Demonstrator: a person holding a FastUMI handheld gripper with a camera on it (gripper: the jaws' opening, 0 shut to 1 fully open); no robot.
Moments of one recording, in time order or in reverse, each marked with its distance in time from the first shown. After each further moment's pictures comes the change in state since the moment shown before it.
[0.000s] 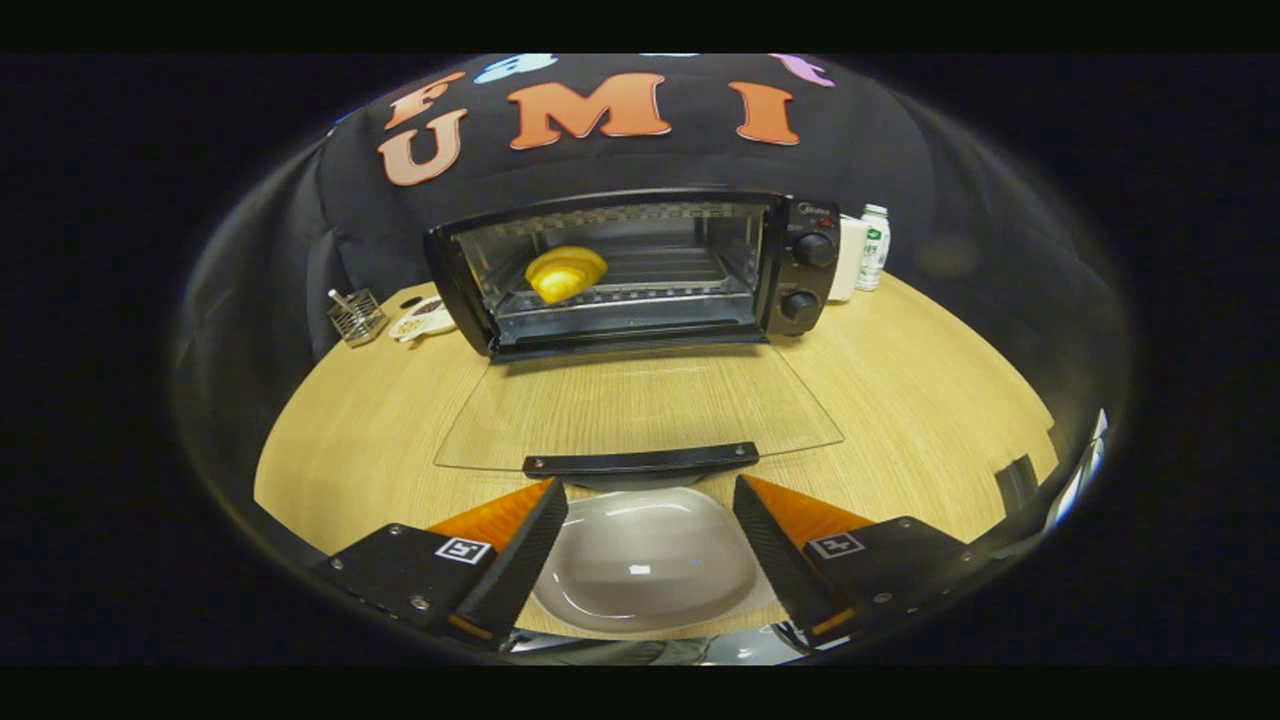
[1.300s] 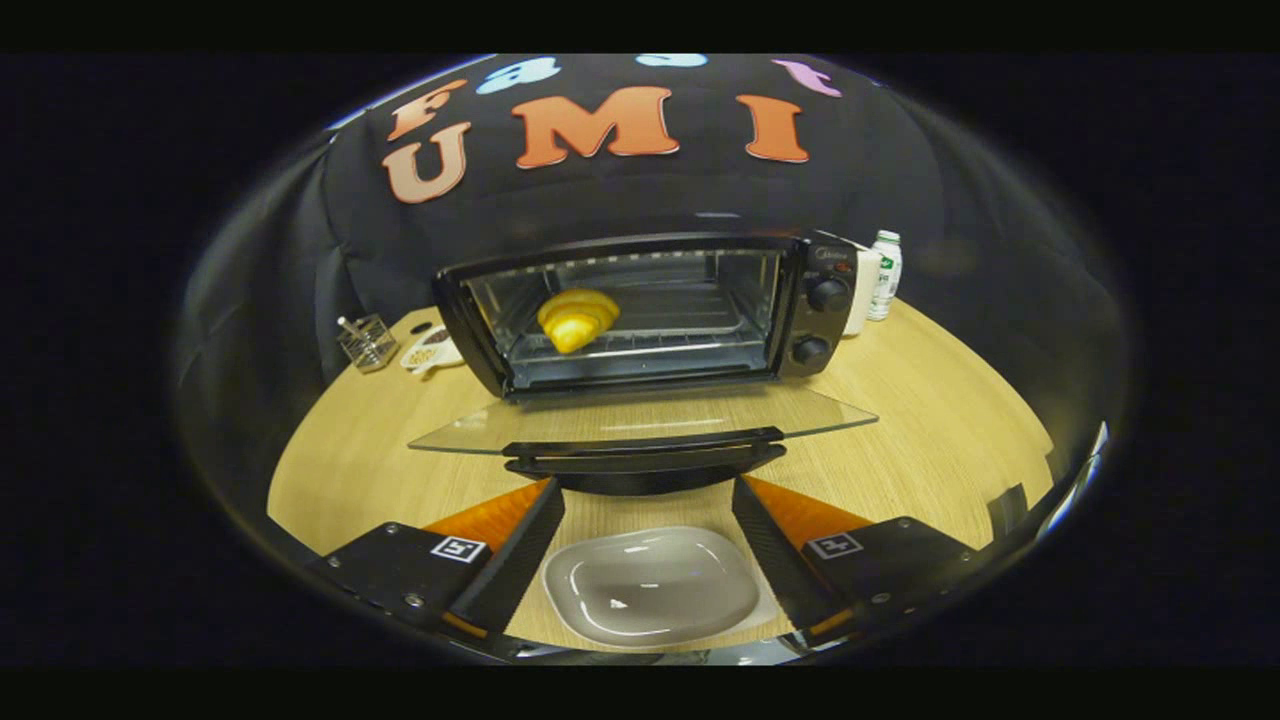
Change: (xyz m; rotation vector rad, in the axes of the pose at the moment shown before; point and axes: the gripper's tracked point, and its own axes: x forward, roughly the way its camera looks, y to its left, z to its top) arm -0.014 0.005 0.063 0.040 -0.096 0.031
